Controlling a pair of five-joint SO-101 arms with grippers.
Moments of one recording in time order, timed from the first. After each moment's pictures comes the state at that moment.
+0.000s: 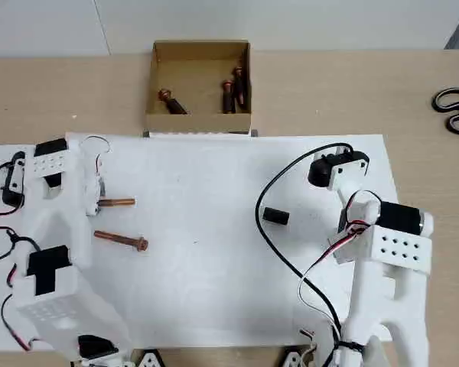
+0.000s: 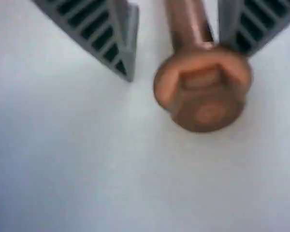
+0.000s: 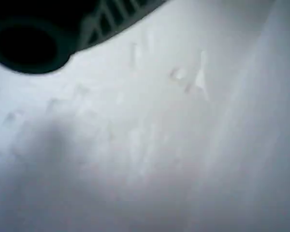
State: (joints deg) left arm -18.7 16.6 10.9 72.3 76.4; right arm 10.6 -35.8 42.6 79.3 31.4
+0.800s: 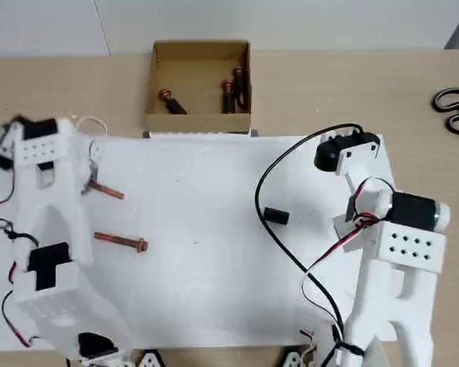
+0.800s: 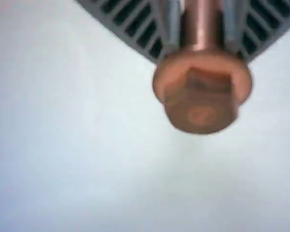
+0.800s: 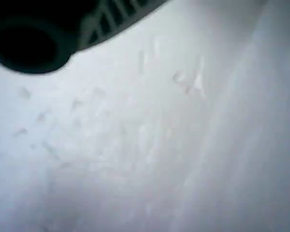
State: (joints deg) left arm -18.8 16.9 -7.0 82.8 56.6; right arm 10.6 -35.4 30.9 86.8 31.4
